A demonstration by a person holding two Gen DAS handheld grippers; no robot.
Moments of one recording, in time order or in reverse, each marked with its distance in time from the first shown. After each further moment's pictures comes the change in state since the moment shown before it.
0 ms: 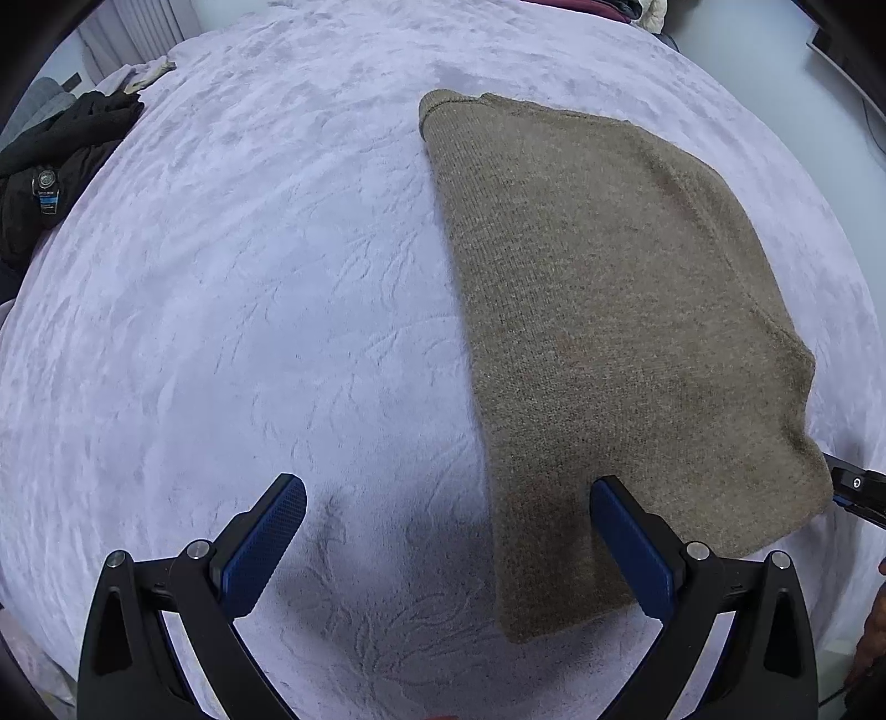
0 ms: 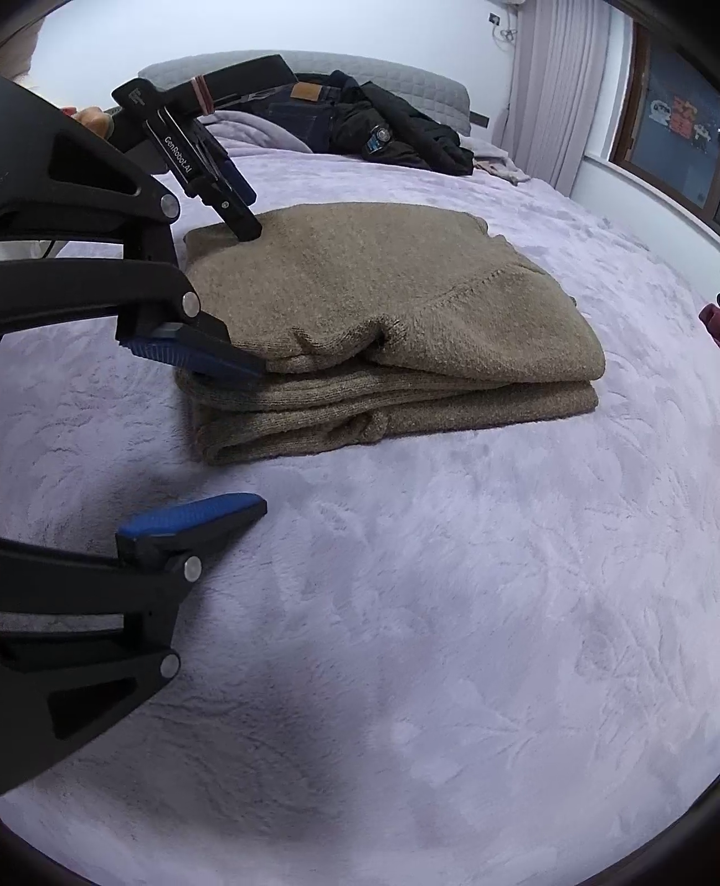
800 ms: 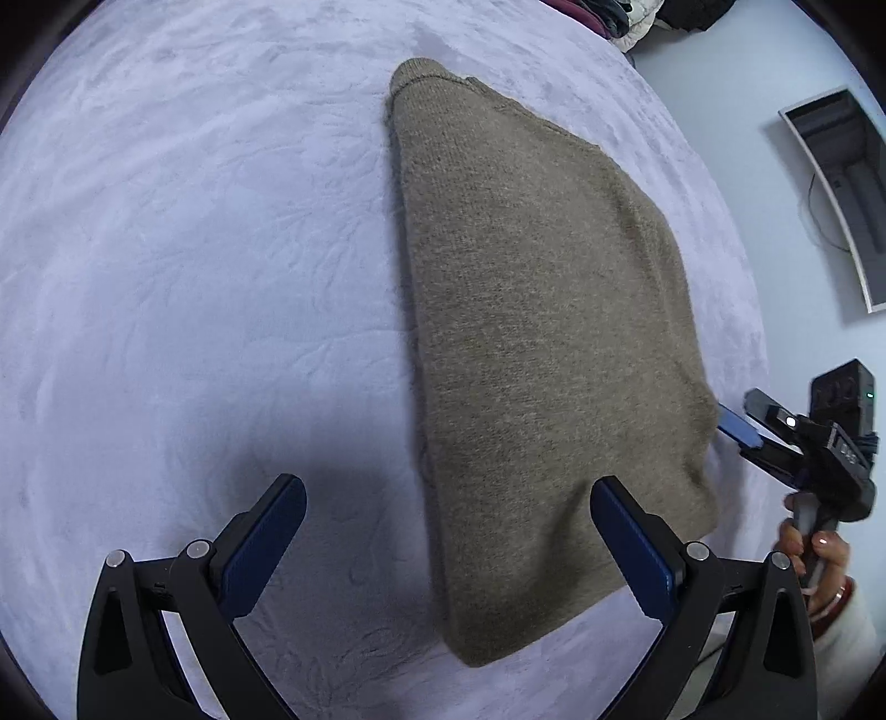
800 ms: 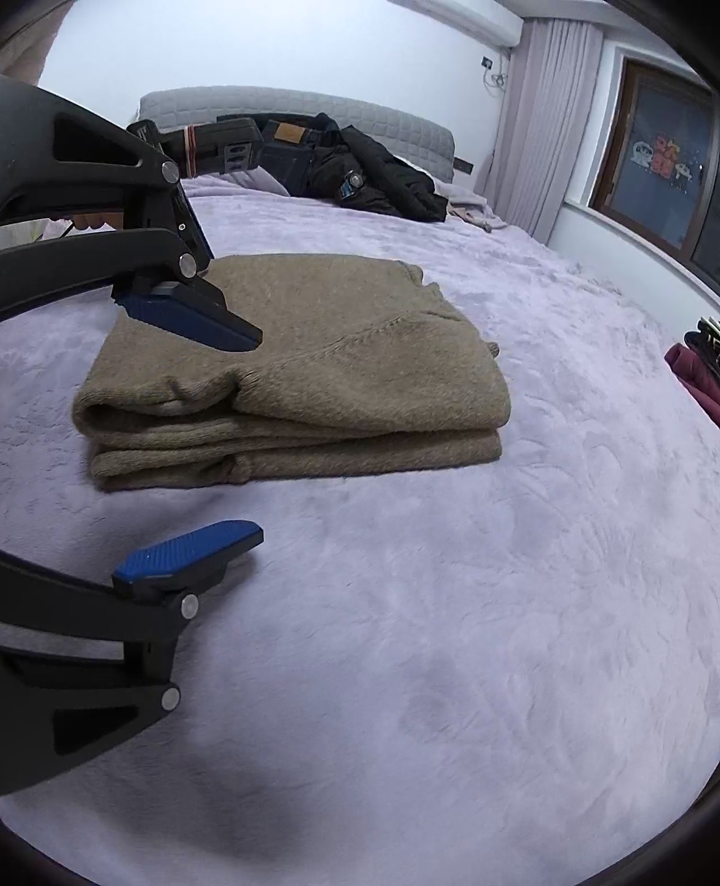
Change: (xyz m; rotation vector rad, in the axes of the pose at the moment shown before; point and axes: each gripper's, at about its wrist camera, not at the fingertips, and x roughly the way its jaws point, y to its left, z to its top) left arm 0.026 0.045 0.031 -0.108 0.120 -0.459; right arm -0.011 0.002 0.061 -0.056 -0.065 0.135
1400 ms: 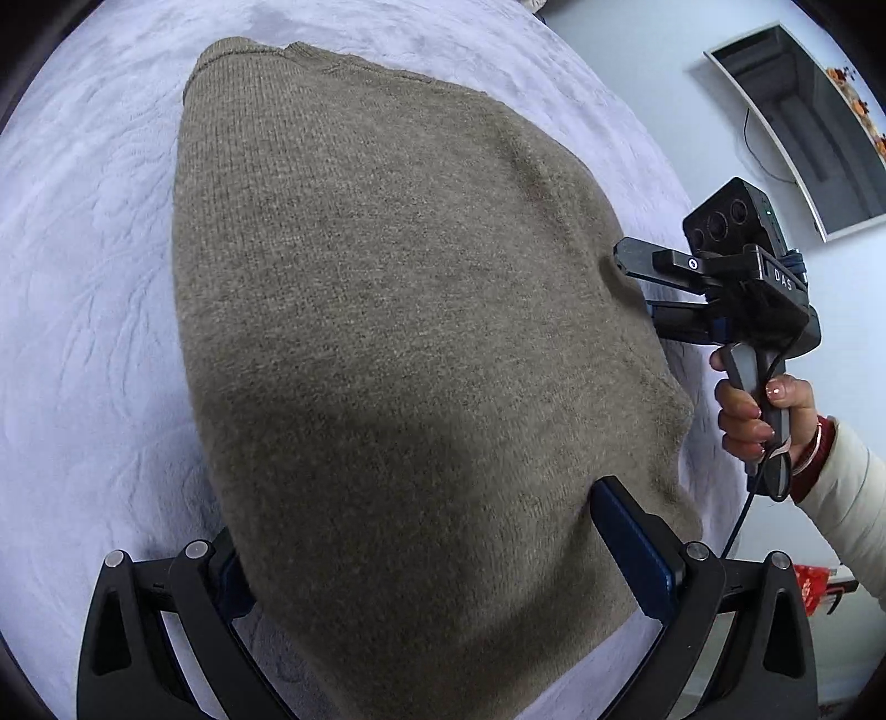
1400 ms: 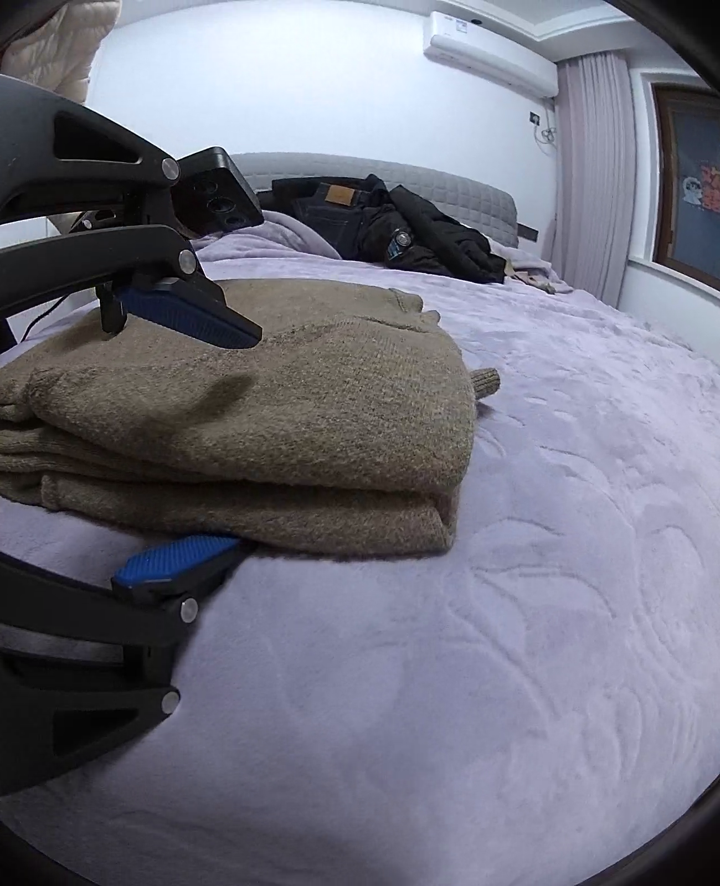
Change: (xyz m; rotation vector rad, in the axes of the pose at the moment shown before) left arm 0.054 -0.056 0.028 0.187 0.040 -0.090; right arm 0.092 -0.004 0.085 -0.080 0.239 0.245
